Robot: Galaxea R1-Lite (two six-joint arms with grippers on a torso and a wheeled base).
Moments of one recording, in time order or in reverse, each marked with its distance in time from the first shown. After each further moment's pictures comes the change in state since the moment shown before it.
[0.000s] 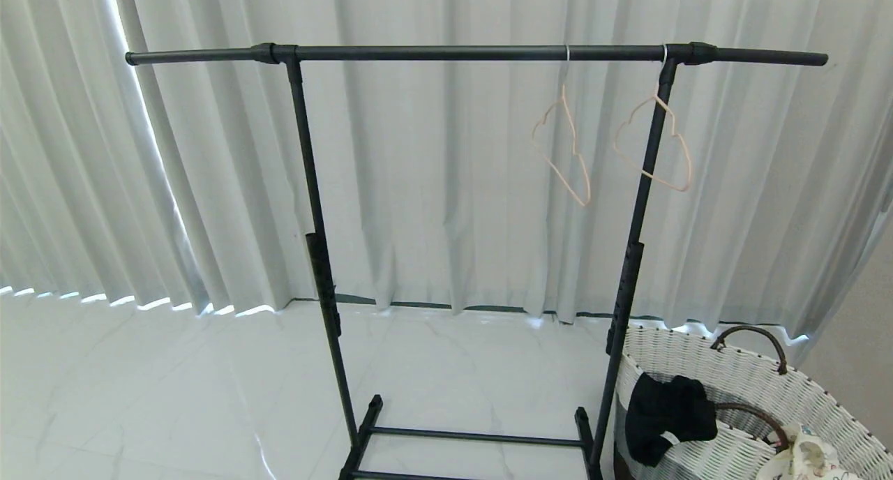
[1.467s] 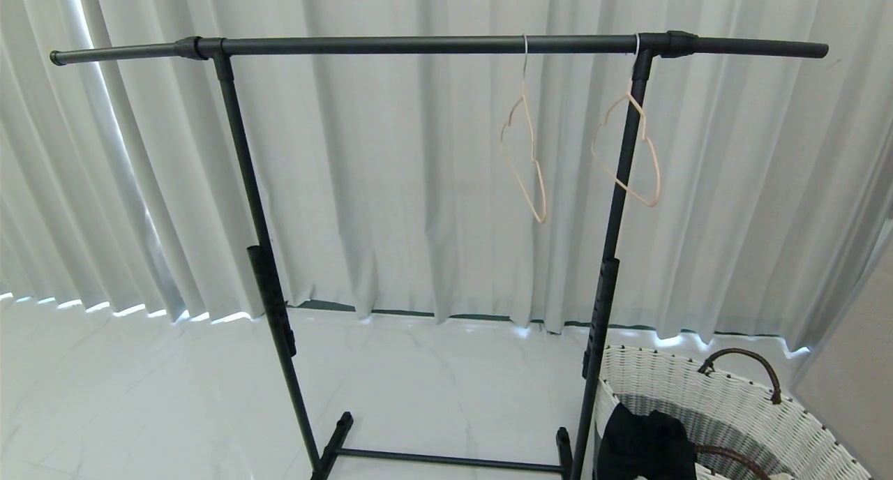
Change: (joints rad) left arm 0.000 0.000 0.000 -0.001 0.002 -0.025; right arm 0.000 0.000 0.000 0.000 0.000 0.006
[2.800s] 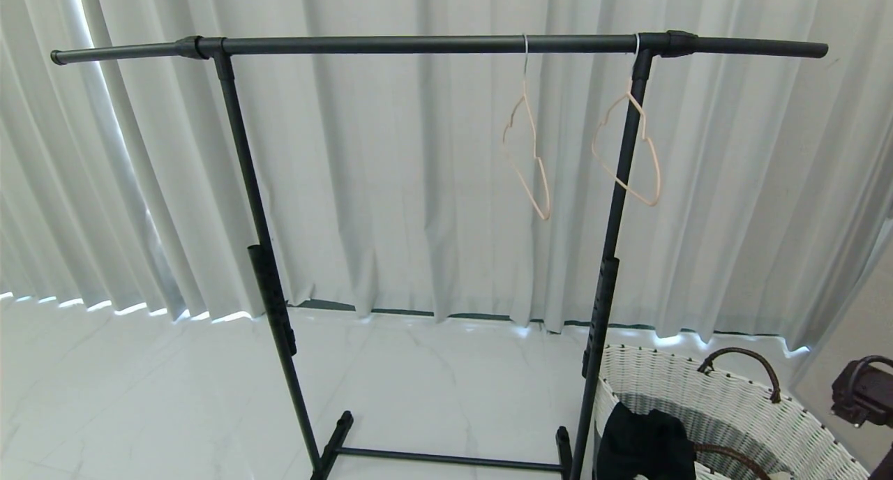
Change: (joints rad) left arm 0.000 0.000 0.000 0.001 0.003 -0.014; right arm -0.187 1.295 -0.384 -0.004 -0.053 -0.774
